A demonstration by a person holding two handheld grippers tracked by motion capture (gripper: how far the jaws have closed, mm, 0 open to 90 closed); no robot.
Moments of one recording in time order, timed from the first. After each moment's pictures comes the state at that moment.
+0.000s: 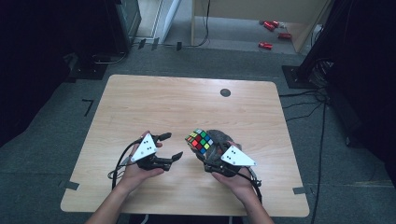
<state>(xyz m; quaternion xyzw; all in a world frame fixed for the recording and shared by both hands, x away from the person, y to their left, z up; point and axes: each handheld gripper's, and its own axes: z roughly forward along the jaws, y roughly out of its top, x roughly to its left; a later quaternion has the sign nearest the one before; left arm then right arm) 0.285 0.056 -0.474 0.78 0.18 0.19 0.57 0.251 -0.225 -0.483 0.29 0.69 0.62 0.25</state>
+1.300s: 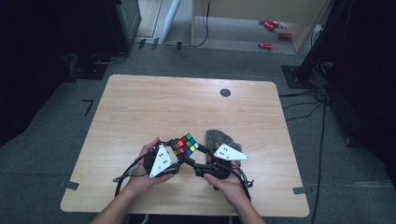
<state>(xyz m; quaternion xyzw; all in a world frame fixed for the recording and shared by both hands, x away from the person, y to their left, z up) 0.269 0.035 -0.481 0.80 0.15 0.29 0.51 0.247 -0.202 -0.477 0.36 0.68 0.63 0.10</state>
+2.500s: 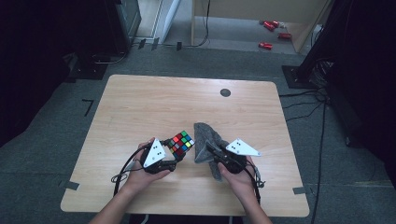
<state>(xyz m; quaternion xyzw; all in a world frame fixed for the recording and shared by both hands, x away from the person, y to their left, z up) 0.280 0.043 -0.485 0.81 0.20 0.21 0.51 0.252 -0.237 -0.464 0.40 0.70 0.55 0.20</state>
